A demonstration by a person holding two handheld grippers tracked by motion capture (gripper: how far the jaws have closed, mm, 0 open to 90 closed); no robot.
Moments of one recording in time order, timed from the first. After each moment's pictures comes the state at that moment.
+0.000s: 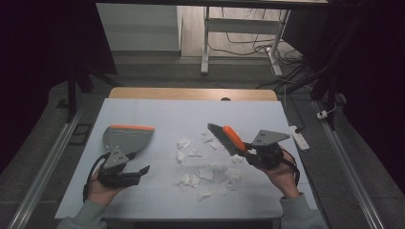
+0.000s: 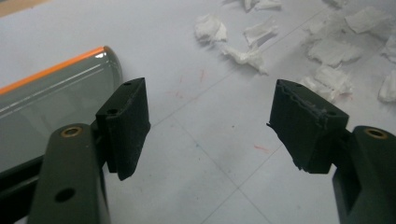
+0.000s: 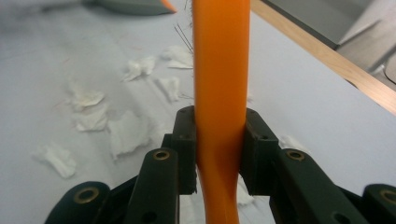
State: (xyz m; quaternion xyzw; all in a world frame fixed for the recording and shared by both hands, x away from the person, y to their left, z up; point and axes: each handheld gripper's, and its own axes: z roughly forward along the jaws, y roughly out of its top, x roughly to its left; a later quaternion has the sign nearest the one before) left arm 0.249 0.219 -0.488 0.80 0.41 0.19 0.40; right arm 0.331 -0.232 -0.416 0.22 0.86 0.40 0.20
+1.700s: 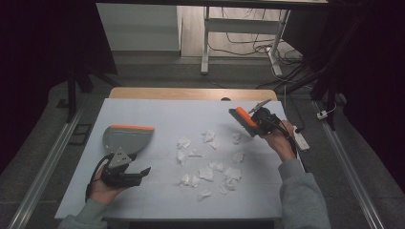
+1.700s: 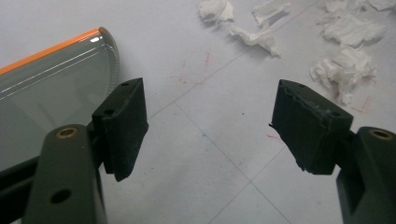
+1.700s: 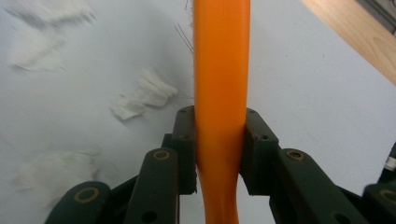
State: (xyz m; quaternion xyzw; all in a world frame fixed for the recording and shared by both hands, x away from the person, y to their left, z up) left arm 0.257 0.215 -0.501 0.81 0.40 0.19 0.38; right arm 0.466 -0.232 -0.440 0.33 0.91 0.15 0.22
